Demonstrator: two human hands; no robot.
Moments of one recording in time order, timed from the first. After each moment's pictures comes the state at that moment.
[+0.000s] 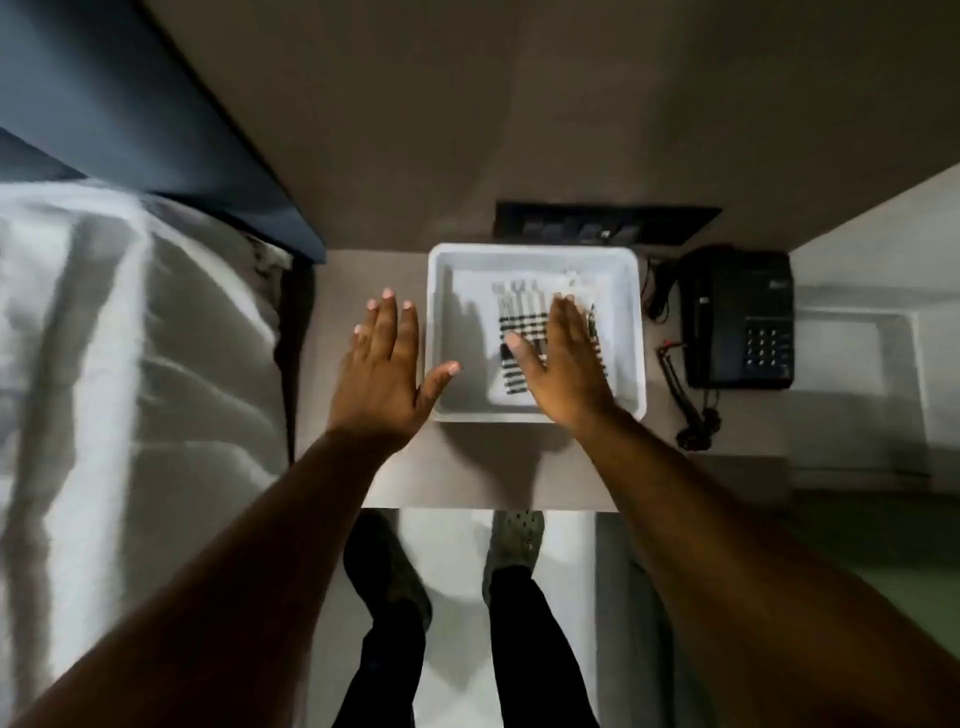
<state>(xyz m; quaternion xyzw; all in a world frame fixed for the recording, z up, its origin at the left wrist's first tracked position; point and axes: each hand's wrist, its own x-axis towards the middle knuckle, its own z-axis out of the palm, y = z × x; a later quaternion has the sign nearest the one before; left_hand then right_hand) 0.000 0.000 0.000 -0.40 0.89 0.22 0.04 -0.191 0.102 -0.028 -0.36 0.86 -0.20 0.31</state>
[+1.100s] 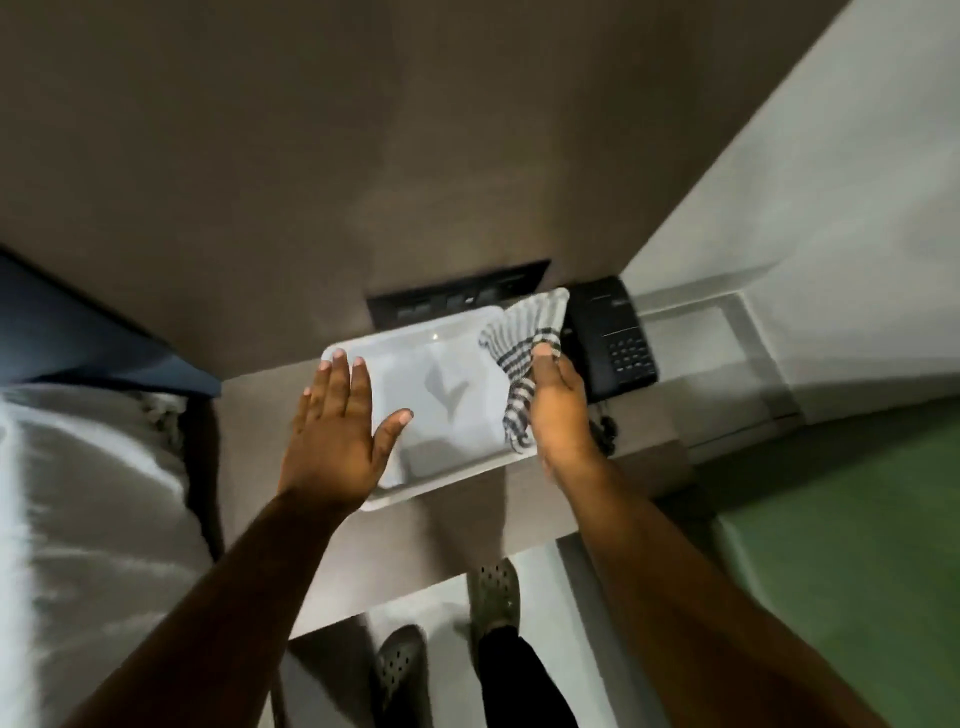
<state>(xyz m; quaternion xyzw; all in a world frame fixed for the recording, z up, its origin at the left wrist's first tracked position) -0.057 -0.004 0.039 -0.30 0.93 0.22 0.04 -0.222 0.144 0.064 0.08 0.69 -0.66 0.27</state>
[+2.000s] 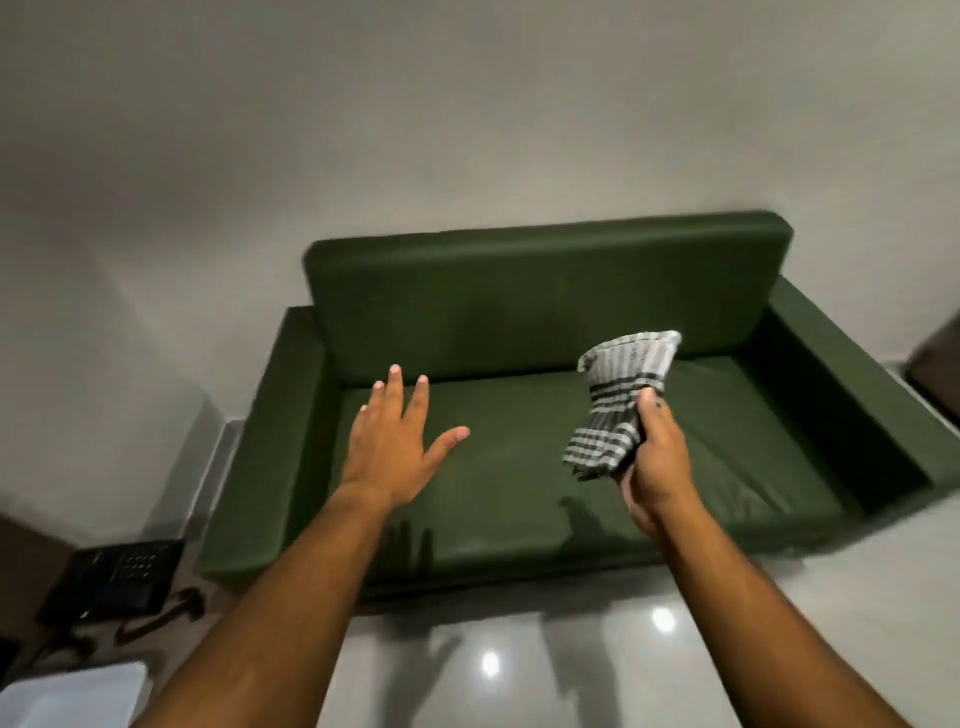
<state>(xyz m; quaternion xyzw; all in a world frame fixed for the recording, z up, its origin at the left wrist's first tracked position) 0.002 0.581 0.365 0.39 0.92 0.10 0.04 0.187 0.766 0.364 0.33 0.41 -0.76 -0.39</state>
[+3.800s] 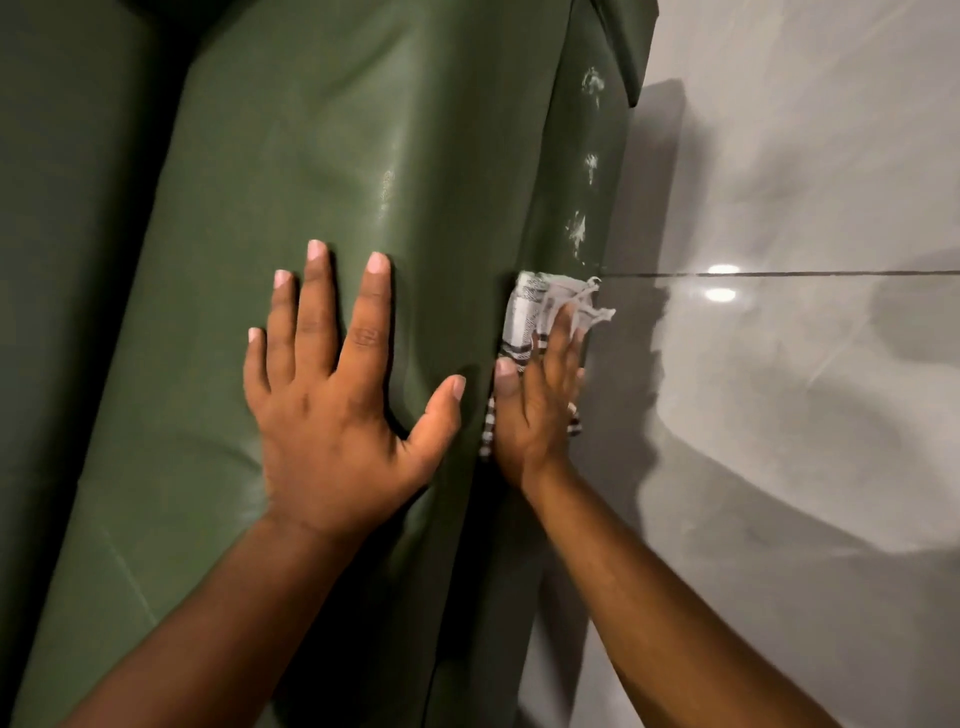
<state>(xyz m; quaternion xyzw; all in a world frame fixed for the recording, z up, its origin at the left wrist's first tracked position) 0.237 1.028 -0.181 0.82 0.54 -0.01 -0.19 0.293 1.033 -0.356 0.62 0.31 -0.41 -0.59</state>
